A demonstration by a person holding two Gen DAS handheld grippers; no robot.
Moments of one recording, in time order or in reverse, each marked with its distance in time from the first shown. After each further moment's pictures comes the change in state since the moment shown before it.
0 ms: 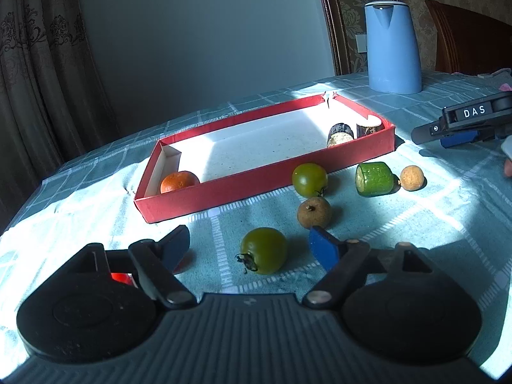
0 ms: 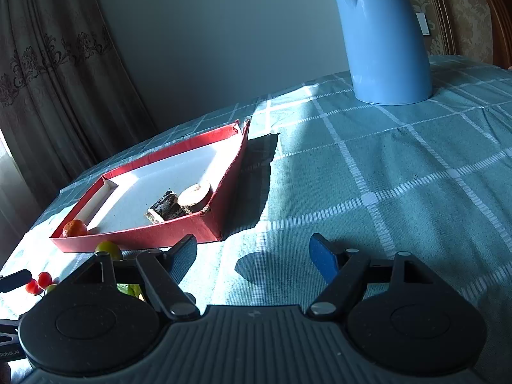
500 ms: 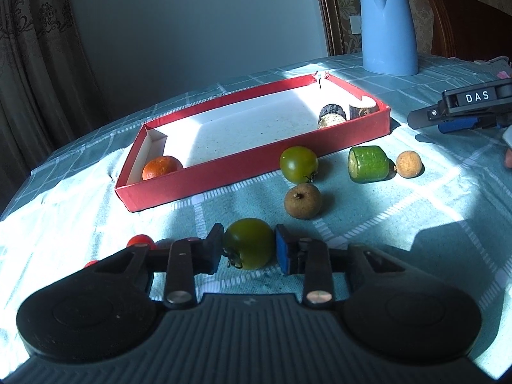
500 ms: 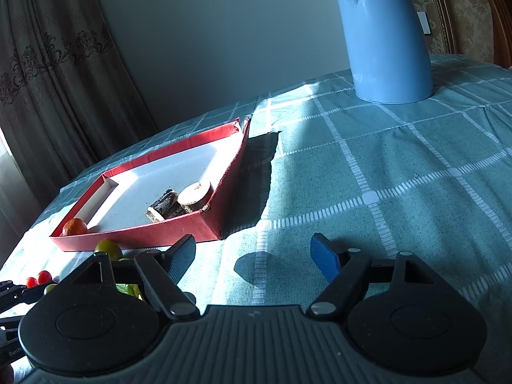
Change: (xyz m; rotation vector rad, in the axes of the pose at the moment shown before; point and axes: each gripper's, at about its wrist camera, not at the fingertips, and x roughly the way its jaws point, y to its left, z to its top) left arm 0.012 -0.006 0.003 0.000 0.069 -0.022; right arm 0.001 0.000 0.000 0.000 0.003 0.001
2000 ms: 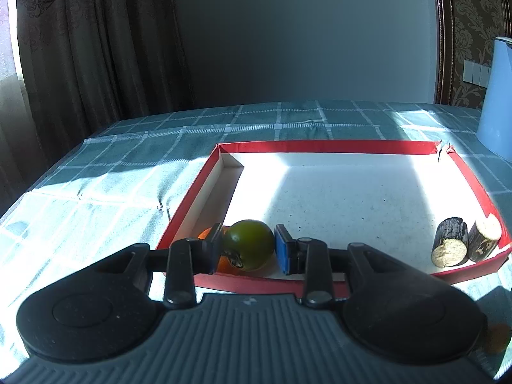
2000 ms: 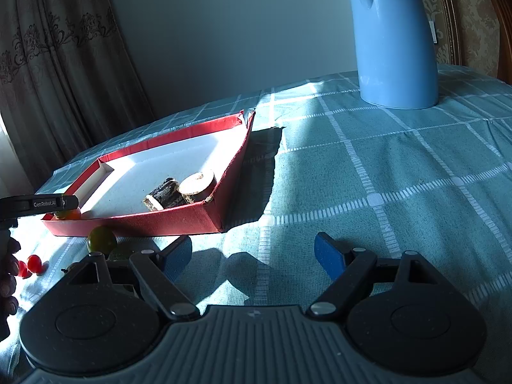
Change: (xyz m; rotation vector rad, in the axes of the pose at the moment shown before) left arm 0.075 0.044 0.076 -0.301 0.027 0.263; right arm 0.003 0.010 -0.001 -0.066 0.025 -0.032
